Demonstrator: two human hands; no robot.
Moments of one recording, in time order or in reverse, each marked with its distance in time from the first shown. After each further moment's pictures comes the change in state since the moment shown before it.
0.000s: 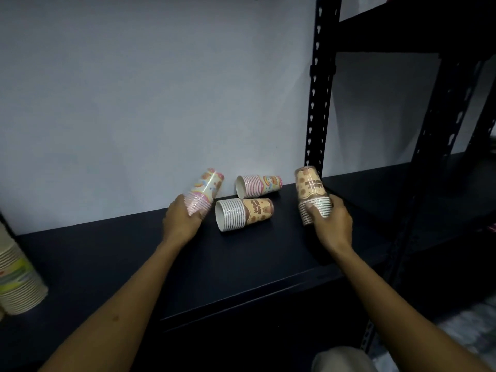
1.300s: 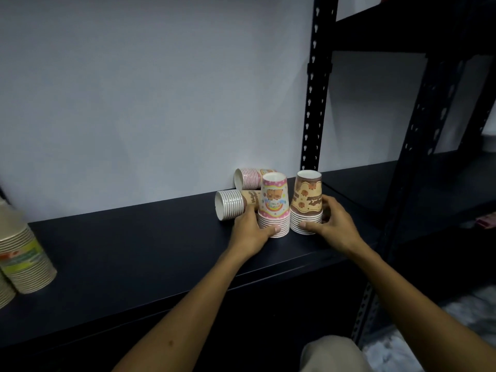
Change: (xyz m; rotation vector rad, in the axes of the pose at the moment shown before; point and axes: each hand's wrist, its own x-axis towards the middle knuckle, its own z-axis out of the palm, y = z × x) left_hand -0.100 0.101 0.052 -0.349 -0.348 0.135; right_hand -0.018 0.009 -0.042 0.019 -0.387 -0.112
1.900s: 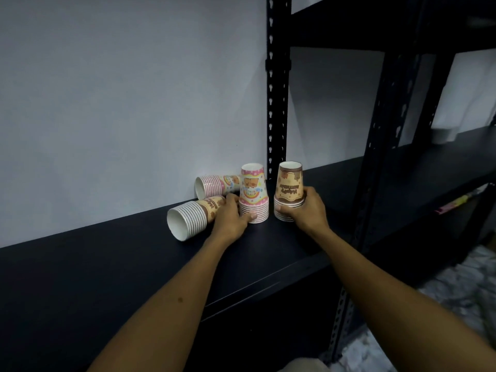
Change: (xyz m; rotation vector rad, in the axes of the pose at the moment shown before) left_hand 0.098 -0.010 0.051 0.049 -0.056 0.042; right_hand 0.064 0.024 -0.007 0.014 0.244 0.145
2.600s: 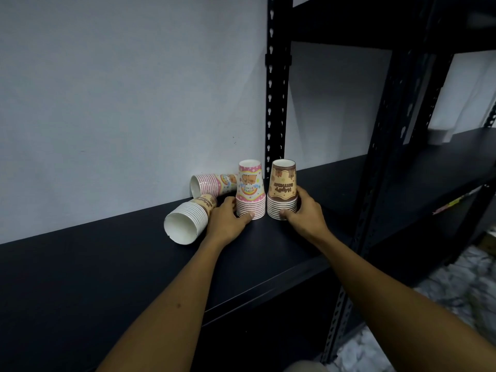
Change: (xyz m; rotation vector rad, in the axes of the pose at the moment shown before) left_hand 0.012 -0.020 0.006 -0.062 -0.013 0.047; right_hand -0.003 -0.003 0.002 -0.034 -0.095 -0.083
